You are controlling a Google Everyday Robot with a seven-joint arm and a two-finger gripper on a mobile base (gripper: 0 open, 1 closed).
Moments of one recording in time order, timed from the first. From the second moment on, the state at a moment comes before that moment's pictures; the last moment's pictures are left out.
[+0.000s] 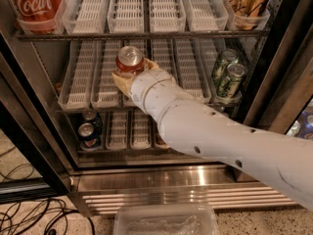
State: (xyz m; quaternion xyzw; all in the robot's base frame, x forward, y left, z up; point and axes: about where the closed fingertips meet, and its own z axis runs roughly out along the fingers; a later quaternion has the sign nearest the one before) arm 0.586 0.047 0.926 -0.23 0.71 0.11 0.66
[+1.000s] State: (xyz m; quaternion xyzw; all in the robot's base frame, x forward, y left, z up) arm 0.564 0.040 0.924 -0.23 0.73 0.14 0.62
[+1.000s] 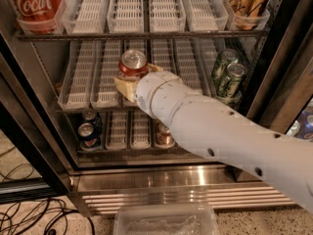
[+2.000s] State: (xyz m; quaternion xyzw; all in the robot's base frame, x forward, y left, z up) arm 0.516 0.027 0.928 -0.25 0.77 0.22 0.55
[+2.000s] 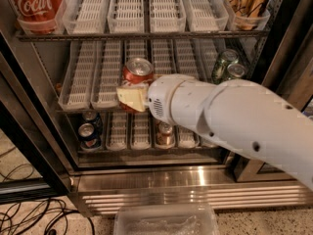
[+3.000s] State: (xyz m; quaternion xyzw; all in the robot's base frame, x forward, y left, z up) arm 0.483 -0.018 0.926 -0.31 0.76 0.30 0.48
